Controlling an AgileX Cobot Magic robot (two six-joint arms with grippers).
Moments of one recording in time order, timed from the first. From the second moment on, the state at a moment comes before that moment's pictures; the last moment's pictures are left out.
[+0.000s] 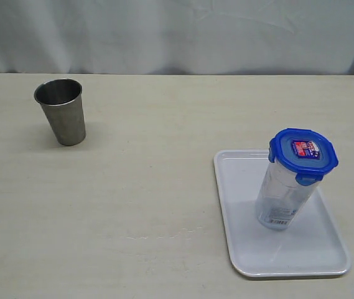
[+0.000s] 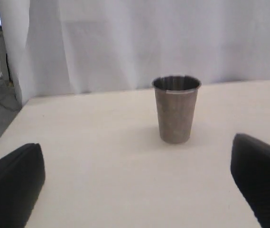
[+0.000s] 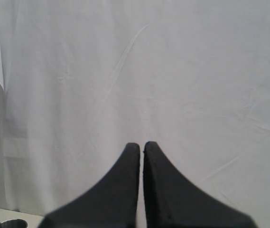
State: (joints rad) left arm 0.13 0.00 0.00 -0.02 0.24 0.03; right arm -0.09 0.27 -0.59 1.27 0.38 -1.13
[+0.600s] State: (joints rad) left arm 0.13 0.00 0.00 0.00 0.29 0.03; right arm -0.09 0.27 -0.59 1.27 0.38 -1.13
